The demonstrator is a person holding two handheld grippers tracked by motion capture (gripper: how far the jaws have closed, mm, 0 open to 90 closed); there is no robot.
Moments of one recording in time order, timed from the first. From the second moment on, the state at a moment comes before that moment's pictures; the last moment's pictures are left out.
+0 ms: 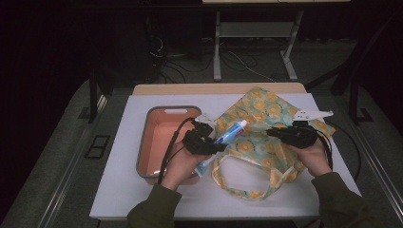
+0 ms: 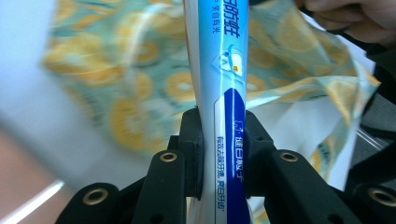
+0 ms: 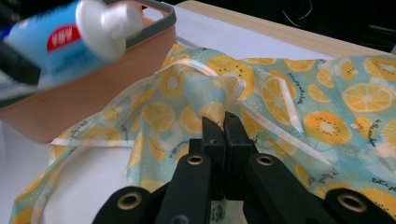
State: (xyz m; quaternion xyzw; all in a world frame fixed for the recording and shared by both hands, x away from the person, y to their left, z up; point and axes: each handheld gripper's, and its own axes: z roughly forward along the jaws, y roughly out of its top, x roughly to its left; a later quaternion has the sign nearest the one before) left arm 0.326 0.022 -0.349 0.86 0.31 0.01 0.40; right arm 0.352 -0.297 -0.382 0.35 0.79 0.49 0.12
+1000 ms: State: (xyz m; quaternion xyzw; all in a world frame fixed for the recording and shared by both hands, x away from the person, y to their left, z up) left arm 0.362 -0.081 -0.434 0.88 0.33 0.01 0.34; right arm 0.351 -0.305 -0.379 0.35 0.78 0.51 0.11
